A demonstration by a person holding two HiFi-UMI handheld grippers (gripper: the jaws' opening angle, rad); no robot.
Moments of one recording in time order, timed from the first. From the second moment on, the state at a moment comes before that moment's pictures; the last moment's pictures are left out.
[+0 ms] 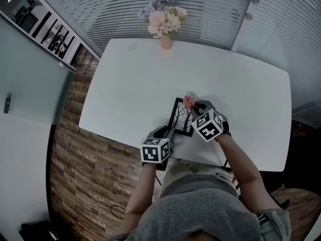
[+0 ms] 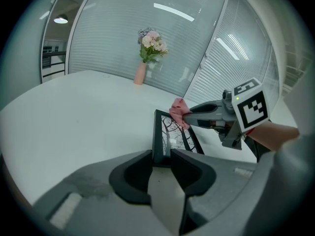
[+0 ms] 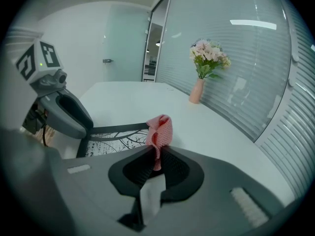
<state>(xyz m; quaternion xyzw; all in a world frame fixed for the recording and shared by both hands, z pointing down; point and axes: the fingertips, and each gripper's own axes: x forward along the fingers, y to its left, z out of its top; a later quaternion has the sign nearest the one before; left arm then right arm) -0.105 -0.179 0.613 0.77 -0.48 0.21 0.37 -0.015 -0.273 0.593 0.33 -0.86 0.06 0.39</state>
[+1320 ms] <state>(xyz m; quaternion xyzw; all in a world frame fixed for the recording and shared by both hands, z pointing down) -0.105 -0.180 0.613 0.76 -0.49 0.21 0.37 -0.033 -0.213 0.599 0.28 -0.87 0.08 0.39</state>
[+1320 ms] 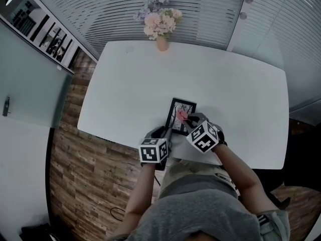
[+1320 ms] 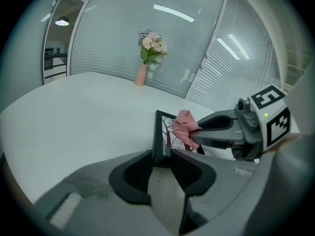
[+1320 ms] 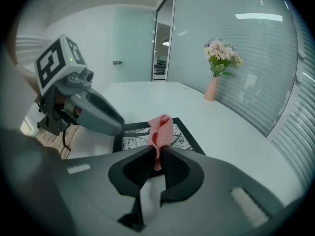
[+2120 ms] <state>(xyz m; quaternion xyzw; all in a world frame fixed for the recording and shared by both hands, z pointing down) -0.105 -0.182 0.612 0.76 -0.51 0.20 0.35 -0.041 -0.187 0.601 0.28 -0.87 0.10 0.38</state>
